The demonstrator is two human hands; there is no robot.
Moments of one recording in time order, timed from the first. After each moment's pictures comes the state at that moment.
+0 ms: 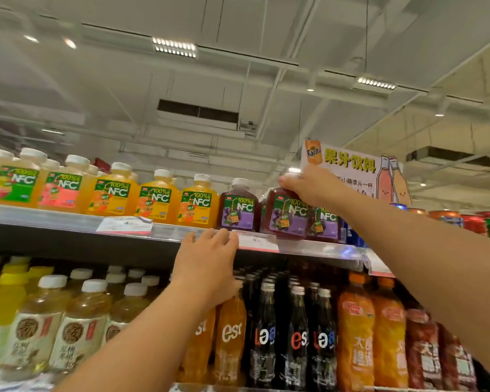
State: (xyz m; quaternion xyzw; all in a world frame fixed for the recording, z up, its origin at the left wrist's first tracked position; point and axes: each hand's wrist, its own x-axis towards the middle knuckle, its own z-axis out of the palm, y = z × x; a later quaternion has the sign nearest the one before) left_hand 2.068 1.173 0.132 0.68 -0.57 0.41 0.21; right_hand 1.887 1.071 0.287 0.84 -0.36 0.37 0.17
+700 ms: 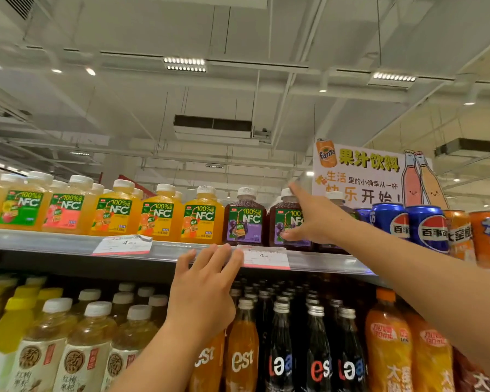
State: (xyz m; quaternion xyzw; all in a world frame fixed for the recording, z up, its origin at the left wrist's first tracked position) left_hand 2.079 1.155 0.110 0.63 -0.52 0.50 0.28; right_hand 1.906 1.026 0.258 0.88 -0.33 0.34 0.10
